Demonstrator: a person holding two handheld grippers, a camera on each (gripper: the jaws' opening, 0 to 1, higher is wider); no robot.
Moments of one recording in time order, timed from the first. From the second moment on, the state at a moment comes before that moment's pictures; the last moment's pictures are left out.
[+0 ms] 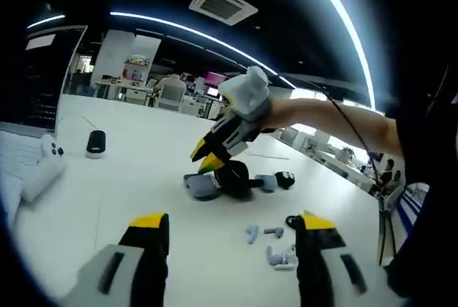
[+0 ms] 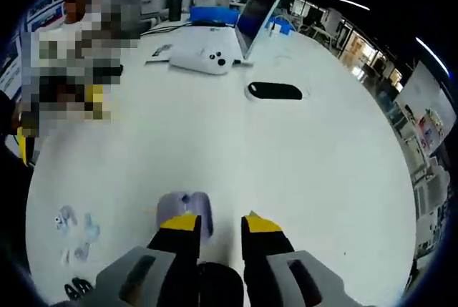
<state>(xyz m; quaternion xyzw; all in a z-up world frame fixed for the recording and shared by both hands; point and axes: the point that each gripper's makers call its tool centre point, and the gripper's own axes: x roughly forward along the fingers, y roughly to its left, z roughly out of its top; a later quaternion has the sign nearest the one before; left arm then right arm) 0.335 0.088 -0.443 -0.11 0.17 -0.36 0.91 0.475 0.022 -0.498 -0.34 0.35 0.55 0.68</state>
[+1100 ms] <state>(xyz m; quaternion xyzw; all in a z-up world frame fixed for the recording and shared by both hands) 0.326 0.081 -0.448 -0.13 0.18 -0.35 0.91 0.460 0.026 -0.503 -0.38 0.33 0.56 0.66</state>
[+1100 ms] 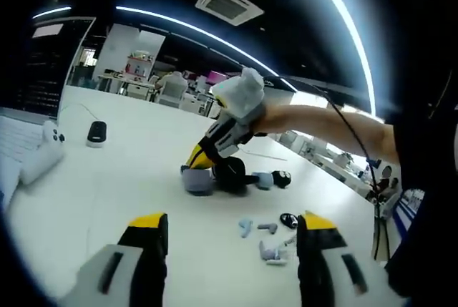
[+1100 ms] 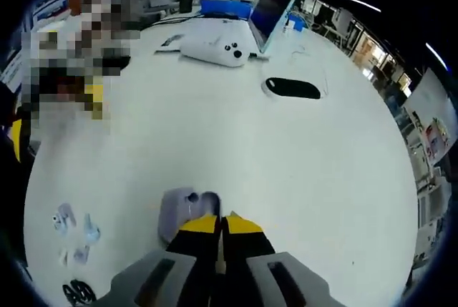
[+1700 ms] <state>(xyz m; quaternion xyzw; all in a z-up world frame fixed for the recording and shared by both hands) 0.276 0.051 -0.440 -0.11 0.18 -0.39 0.90 0.366 0.009 -0.434 -0.46 0.20 0.55 0.67</state>
